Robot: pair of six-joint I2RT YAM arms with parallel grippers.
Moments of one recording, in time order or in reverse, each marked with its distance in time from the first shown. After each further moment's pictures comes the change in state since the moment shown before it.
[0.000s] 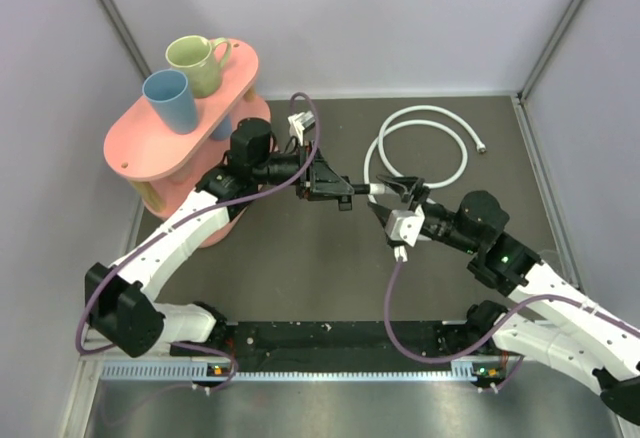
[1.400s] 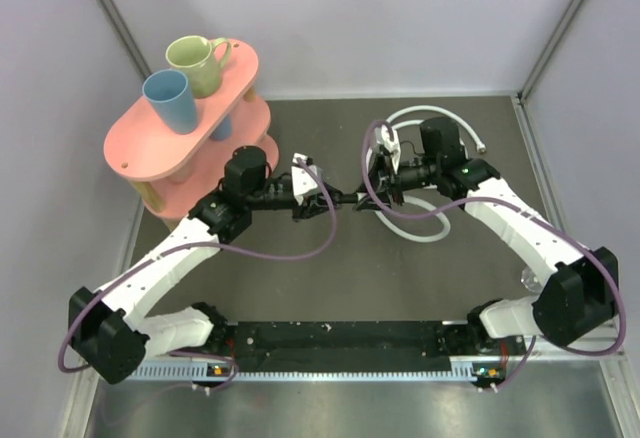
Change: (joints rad) left arm -0.059 -0.164 -0.202 0.076 -0.090 1.373; right arm -0.319 0.595 0.412 -0.396 -0.789 0.506
